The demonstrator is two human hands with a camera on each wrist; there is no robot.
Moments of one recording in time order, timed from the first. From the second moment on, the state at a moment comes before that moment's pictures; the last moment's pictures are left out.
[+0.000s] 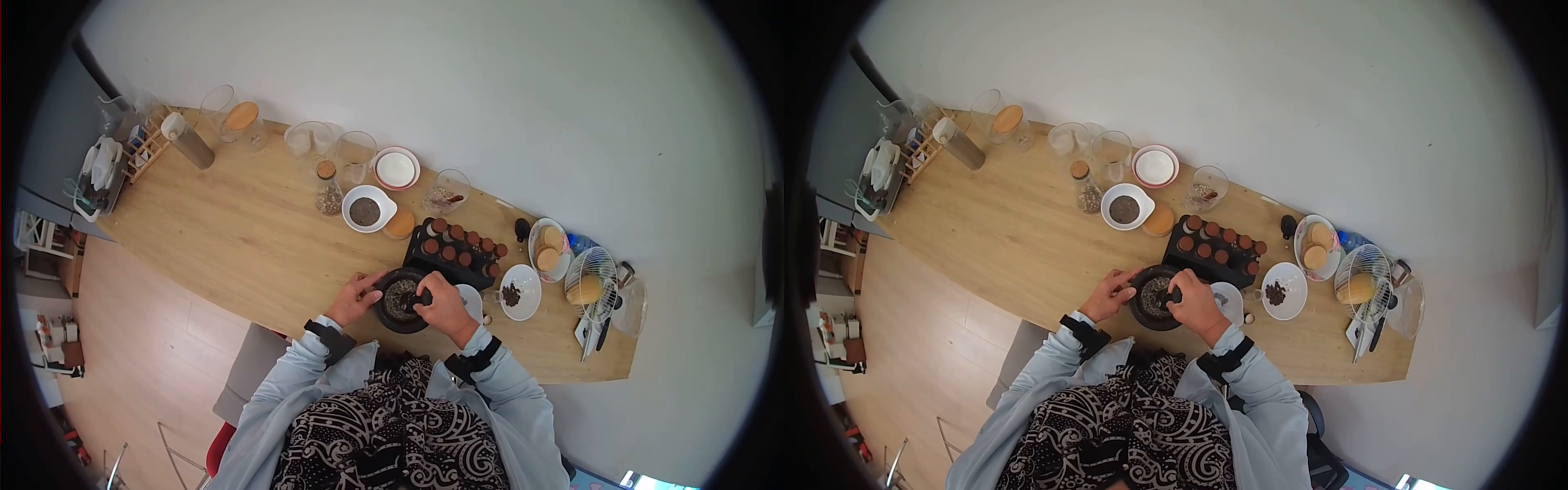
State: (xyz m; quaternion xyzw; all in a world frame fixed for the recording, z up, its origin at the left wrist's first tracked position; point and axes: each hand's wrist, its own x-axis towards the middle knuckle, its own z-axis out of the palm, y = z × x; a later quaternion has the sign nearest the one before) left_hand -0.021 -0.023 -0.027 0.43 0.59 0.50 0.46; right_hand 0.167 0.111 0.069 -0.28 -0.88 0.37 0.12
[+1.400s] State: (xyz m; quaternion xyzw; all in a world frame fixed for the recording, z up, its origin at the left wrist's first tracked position) left_hand -0.020 -0.022 -0.026 0.42 0.58 0.51 0.47; right_hand 0.165 0.114 0.066 -0.29 -0.87 0.39 0.13
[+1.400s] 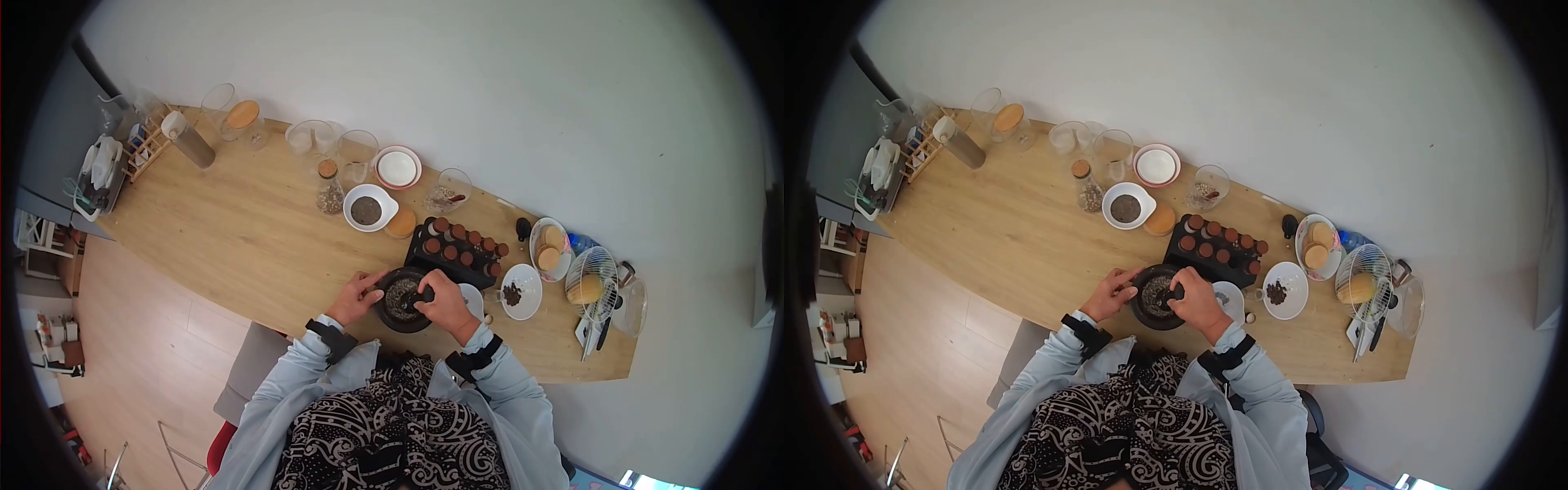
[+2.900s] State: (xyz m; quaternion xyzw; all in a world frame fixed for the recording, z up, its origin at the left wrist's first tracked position) left_hand -0.030 -0.033 -0.076 0.38 0.55 0.48 0.57; right_hand 0.165 0.106 0.049 -0.33 -0.87 0.35 0.11
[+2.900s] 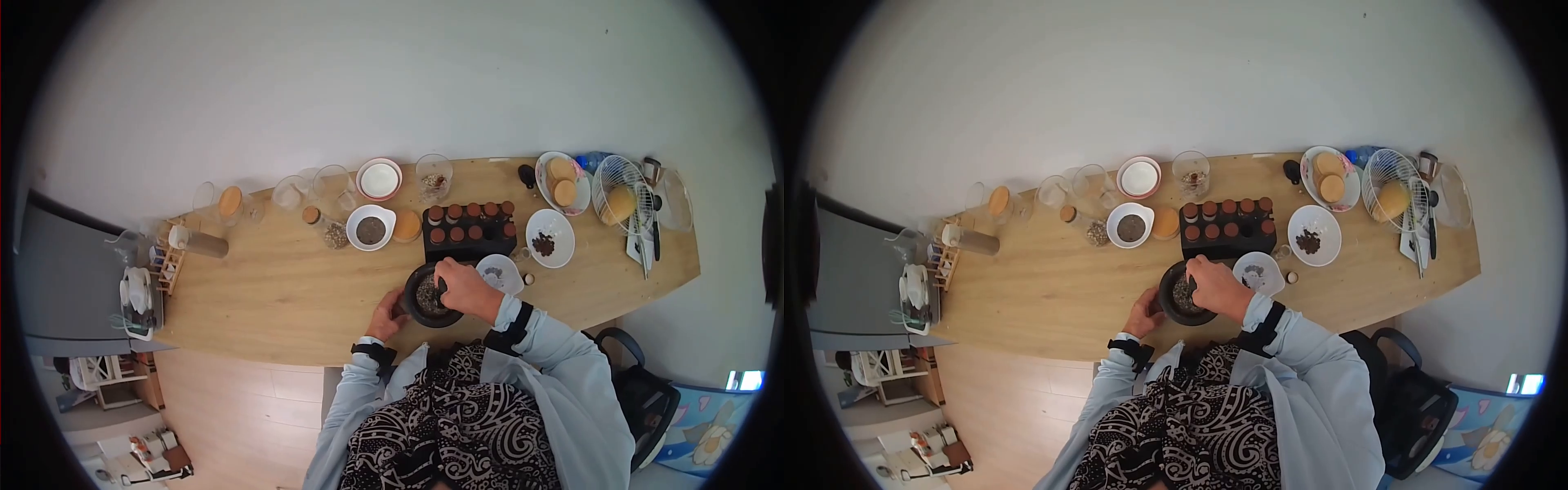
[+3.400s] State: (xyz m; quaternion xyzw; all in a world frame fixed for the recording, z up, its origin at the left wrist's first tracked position) left_hand -0.027 -0.026 -0.089 0.33 0.57 0.50 0.56; right_hand 0.159 0.100 0.059 -0.32 -0.84 0.39 0.17
